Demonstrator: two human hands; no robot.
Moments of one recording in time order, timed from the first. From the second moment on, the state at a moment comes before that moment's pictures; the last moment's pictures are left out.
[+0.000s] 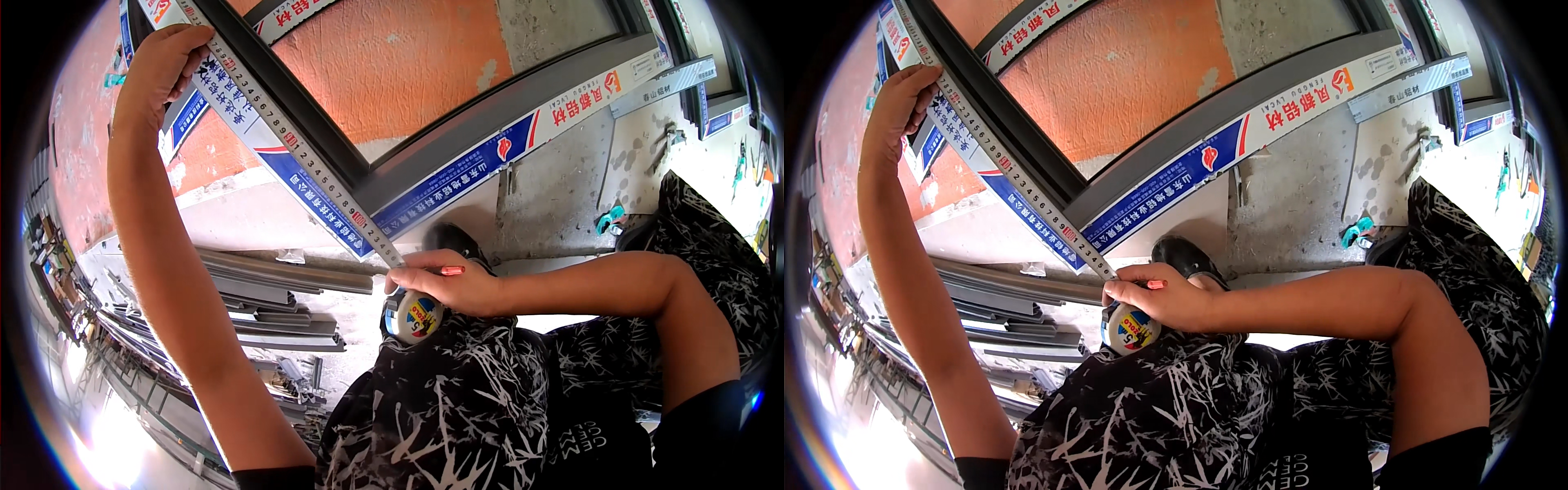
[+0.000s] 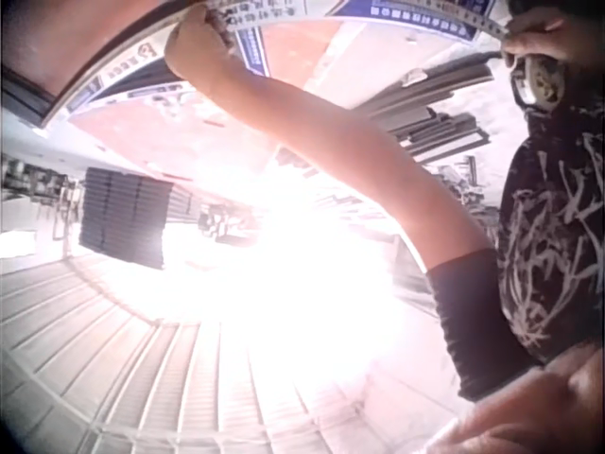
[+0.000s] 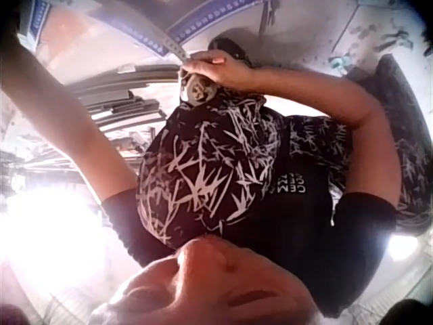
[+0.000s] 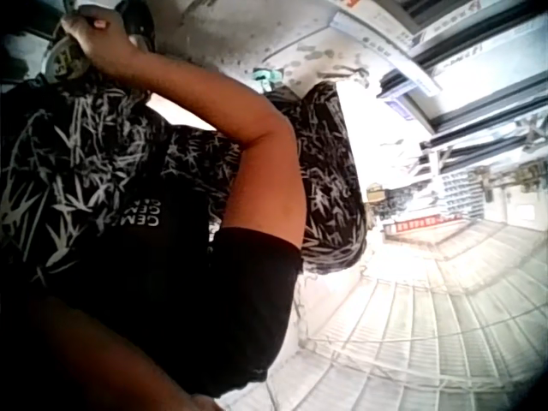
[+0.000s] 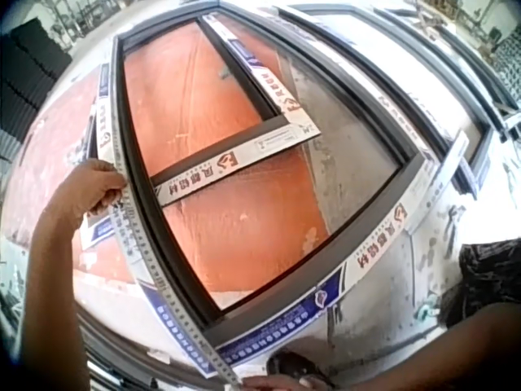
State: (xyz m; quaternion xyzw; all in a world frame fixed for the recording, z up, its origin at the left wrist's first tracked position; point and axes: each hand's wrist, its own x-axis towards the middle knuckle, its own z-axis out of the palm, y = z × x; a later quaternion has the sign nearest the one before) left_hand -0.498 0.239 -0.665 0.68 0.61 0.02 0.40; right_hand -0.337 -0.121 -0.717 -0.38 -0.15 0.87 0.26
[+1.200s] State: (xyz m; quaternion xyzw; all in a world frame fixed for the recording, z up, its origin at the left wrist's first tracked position) left_hand -0.495 0.232 -0.674 0.72 0.65 0.01 0.23; right_hand -0.336 -0.116 -0.712 -0.40 -0.16 0.87 0.24
